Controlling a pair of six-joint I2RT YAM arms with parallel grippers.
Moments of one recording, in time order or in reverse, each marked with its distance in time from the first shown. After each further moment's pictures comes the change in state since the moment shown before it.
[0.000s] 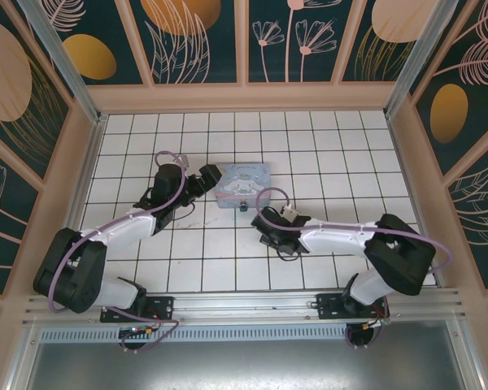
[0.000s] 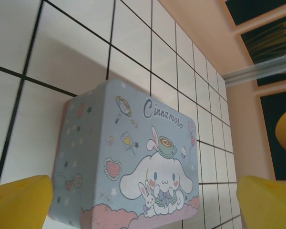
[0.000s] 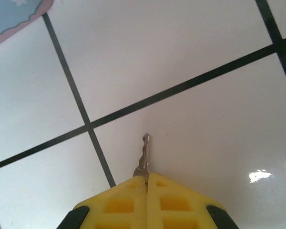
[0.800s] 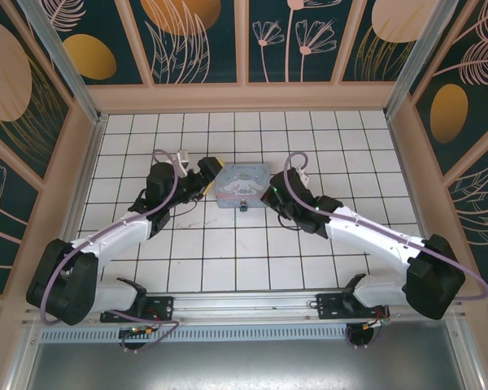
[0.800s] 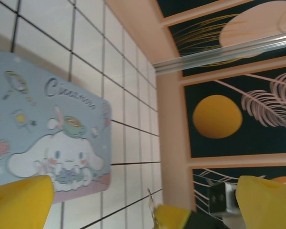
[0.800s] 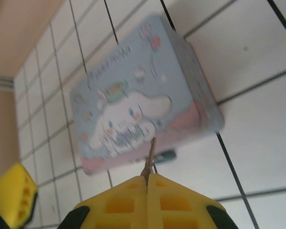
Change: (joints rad) left arm -0.004 -0.075 -0.008 0.163 0.204 -0.234; right arm -0.199 -0.182 0.181 0.122 -0.053 -0.105
